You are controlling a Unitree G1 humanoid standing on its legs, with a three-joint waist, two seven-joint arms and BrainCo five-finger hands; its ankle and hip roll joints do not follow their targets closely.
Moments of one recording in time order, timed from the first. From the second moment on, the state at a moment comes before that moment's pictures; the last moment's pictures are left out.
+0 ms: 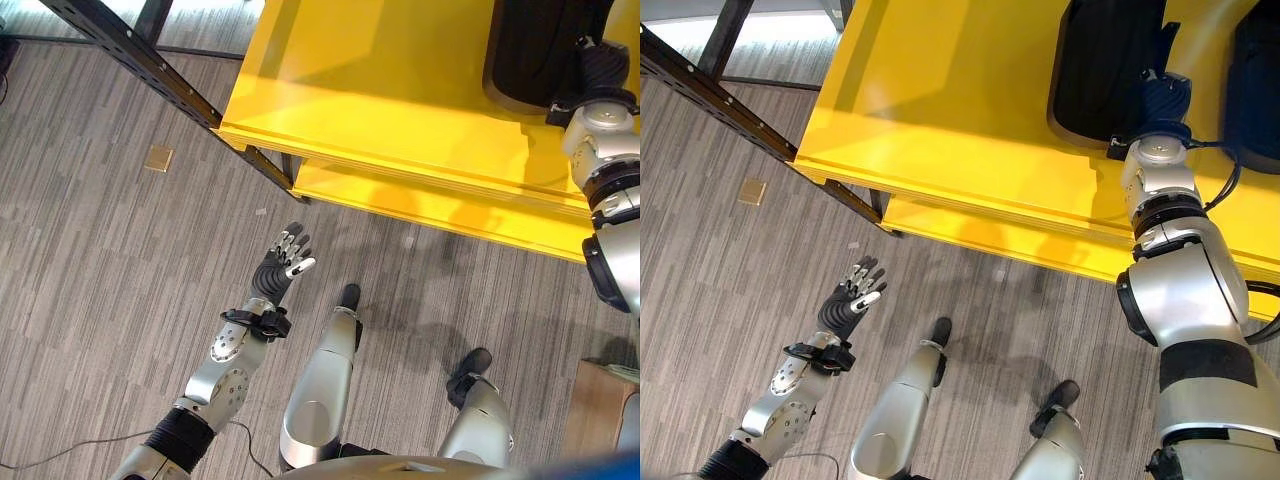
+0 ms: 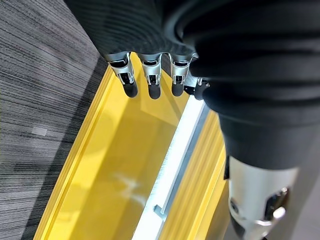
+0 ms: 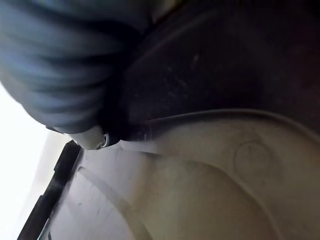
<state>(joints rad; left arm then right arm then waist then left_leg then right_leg) -0.06 0.48 -0.40 0.05 -0.85 -0.25 0.05 -1.44 -0.65 0.50 1.37 0.67 -0.10 -0.33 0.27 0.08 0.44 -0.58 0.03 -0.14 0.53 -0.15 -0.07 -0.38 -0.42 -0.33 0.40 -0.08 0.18</state>
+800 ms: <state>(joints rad) -0.06 0.48 -0.40 0.05 -0.85 -0.26 0.07 -1.51 -0.69 0.52 1.40 0.70 -0.10 -0.33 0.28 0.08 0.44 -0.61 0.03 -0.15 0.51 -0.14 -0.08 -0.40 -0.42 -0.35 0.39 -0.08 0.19</state>
